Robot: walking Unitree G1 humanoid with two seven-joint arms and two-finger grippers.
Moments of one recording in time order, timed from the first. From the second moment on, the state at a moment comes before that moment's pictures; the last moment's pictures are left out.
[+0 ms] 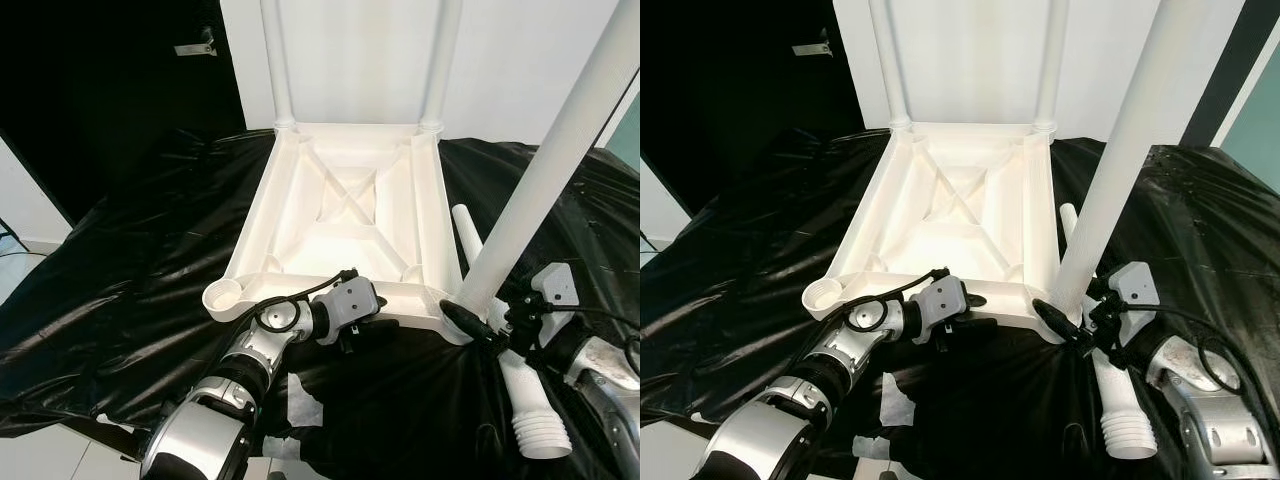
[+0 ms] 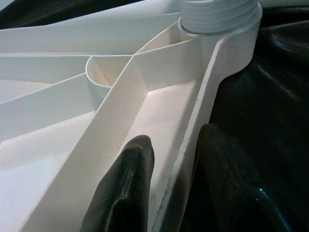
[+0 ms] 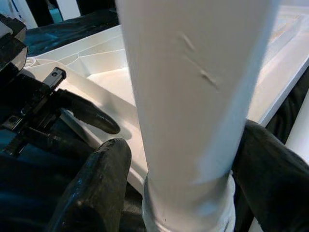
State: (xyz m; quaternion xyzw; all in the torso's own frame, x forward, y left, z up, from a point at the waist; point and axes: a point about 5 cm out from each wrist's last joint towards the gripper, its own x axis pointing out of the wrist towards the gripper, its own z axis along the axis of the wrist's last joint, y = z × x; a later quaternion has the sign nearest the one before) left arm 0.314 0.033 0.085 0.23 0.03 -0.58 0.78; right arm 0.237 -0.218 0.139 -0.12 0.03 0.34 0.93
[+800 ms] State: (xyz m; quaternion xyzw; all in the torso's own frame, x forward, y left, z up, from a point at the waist) left arm 0.314 0.036 0.084 0.23 0.03 -0.58 0.78; right arm 0.214 -0.186 0.118 0.00 -0.06 0.05 1.00
